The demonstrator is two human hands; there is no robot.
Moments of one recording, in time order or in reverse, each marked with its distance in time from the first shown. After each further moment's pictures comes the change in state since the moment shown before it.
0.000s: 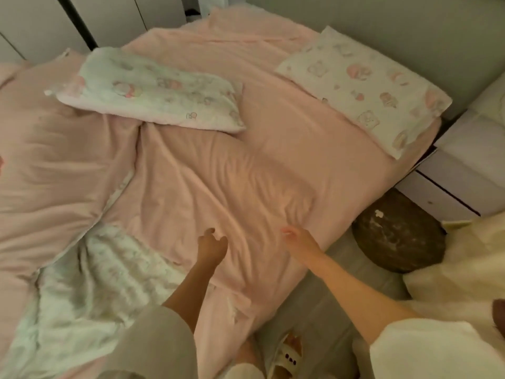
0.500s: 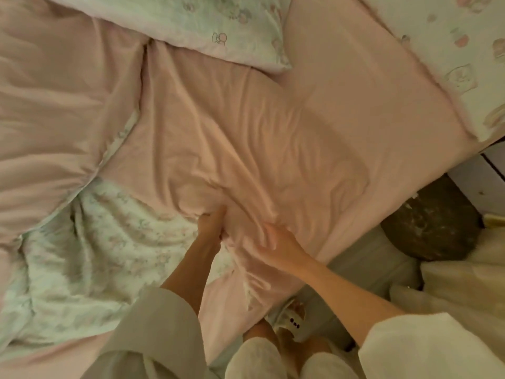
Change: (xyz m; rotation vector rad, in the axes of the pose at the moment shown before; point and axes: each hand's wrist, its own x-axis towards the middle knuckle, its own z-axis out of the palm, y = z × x) left_hand 0.115 -0.063 -0.008 -0.736 0.078 -0.436; right_hand 0.073 -0.002 0.116 -0.303 -0.313 -0.154
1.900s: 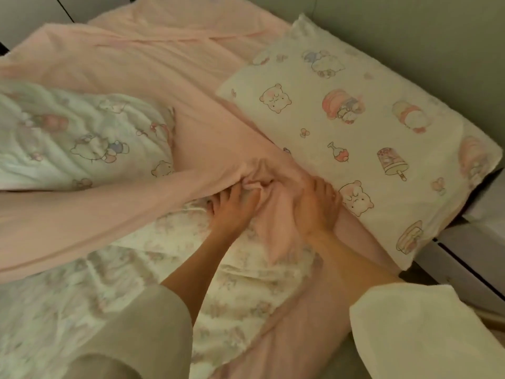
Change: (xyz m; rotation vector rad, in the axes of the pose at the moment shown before) left_hand 0.005 0.207 0.523 1.060 -0.060 0.769; right_hand 0.220 0.156 -0.503 -0.433 0.914 0.102
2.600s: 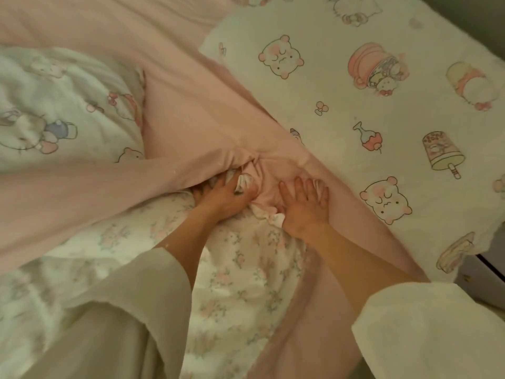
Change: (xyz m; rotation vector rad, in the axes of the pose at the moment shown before) left_hand 0.129 -0.046 0.052 0.412 -0.330 0.050; right_hand 0.049 0.015 0.106 -0.299 -0.635 -0.124
